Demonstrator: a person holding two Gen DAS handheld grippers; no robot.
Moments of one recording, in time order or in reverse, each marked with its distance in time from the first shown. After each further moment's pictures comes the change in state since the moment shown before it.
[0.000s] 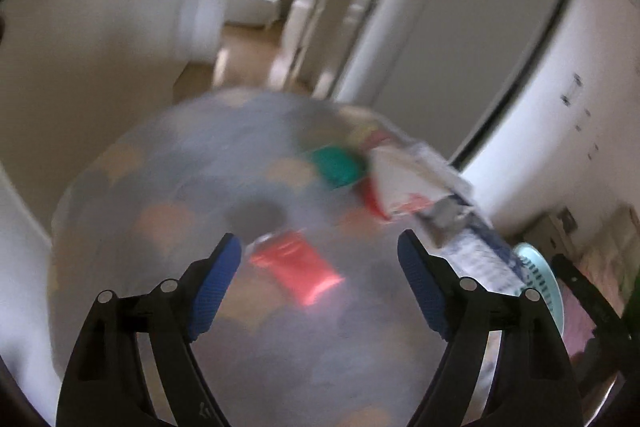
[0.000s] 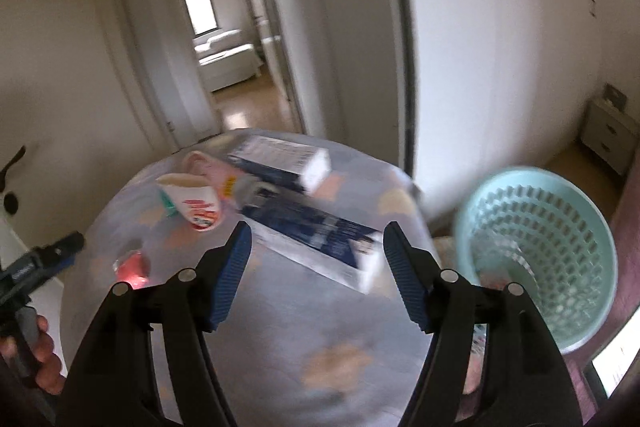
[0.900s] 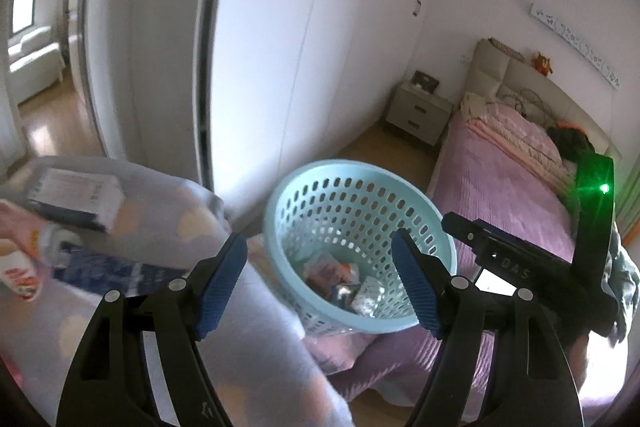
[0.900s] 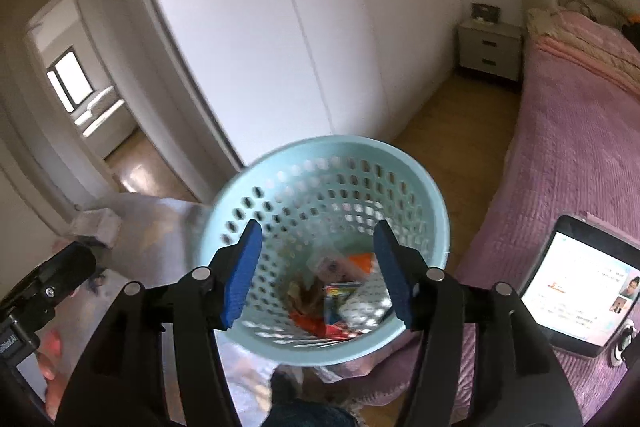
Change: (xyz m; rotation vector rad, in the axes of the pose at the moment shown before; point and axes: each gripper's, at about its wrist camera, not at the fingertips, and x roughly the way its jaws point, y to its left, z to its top) left arm 0.068 -0.328 -0.089 0.627 0.136 -0.495; right arm -0.064 -0.233 -0.032 0.405 -0.017 -0.331
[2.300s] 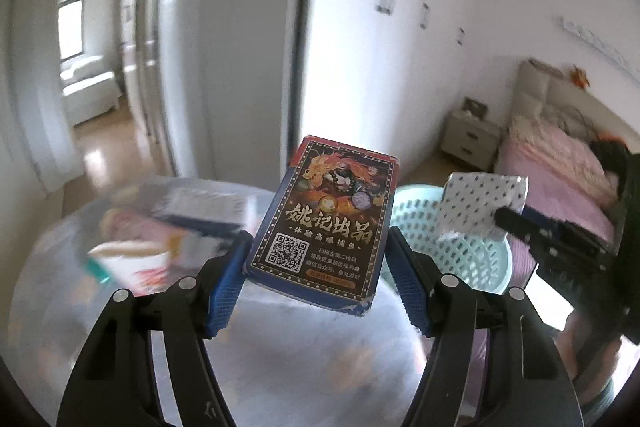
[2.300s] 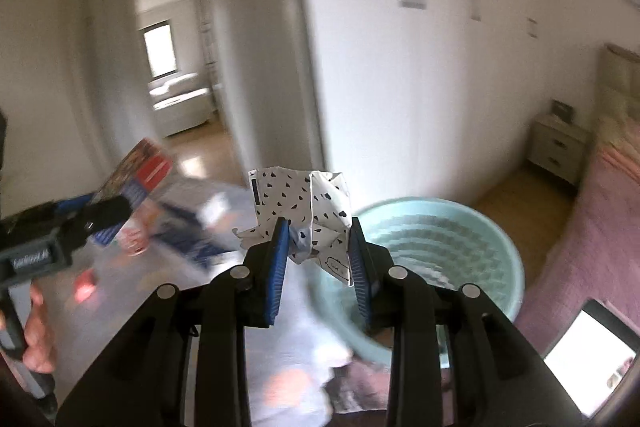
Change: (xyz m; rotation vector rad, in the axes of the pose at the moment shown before) left arm -0.090 0.056 -0.003 0.021 -0.101 0.187; right arm -0.052 0.089 -0.019 -0.280 -0.170 0.159
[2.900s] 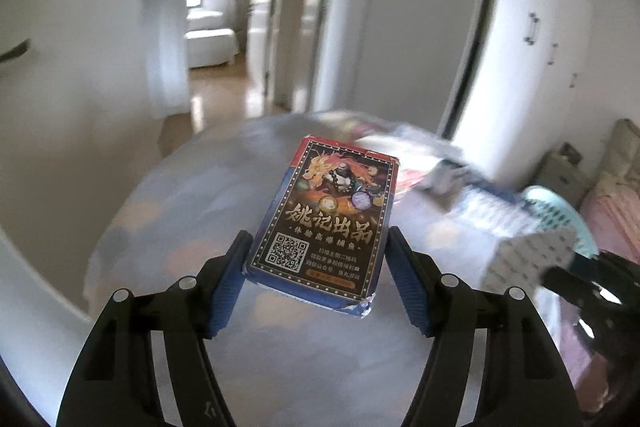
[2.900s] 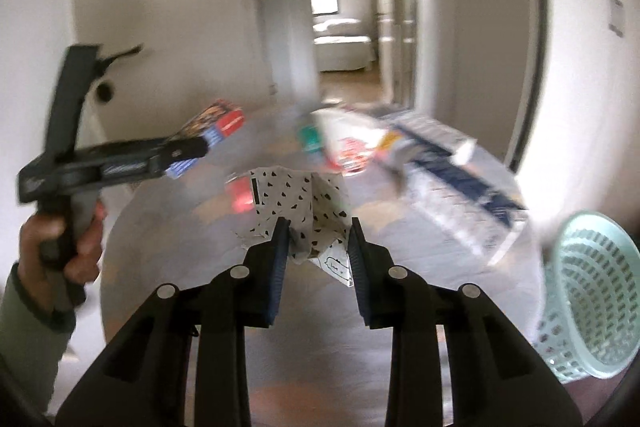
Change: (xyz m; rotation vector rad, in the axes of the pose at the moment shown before) left arm -0.120 0.179 -0.102 -0.280 -0.006 0.327; right arm -0.006 0.199 -0.072 -0.357 0.147 0.500
